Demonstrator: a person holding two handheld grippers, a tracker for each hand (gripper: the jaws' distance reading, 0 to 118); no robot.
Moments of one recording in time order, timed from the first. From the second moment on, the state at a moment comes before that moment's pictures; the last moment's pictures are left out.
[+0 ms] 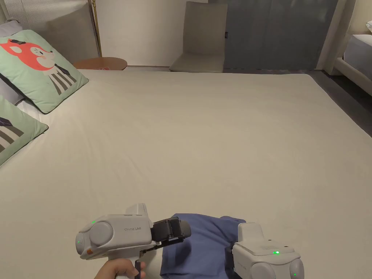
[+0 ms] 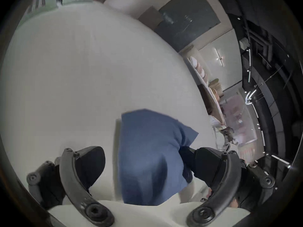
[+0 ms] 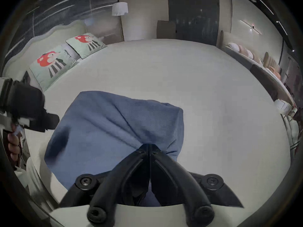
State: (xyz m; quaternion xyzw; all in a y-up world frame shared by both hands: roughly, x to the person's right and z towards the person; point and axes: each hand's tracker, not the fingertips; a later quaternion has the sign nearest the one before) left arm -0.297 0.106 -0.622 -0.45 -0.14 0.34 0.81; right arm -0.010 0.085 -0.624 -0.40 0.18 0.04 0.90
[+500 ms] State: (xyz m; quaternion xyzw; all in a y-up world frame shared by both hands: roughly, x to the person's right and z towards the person) left arm -0.291 0.121 -0.615 -0.44 -0.14 0.30 0.83; right arm -0.004 0.111 -0.619 -0.37 0.19 0.01 0.91
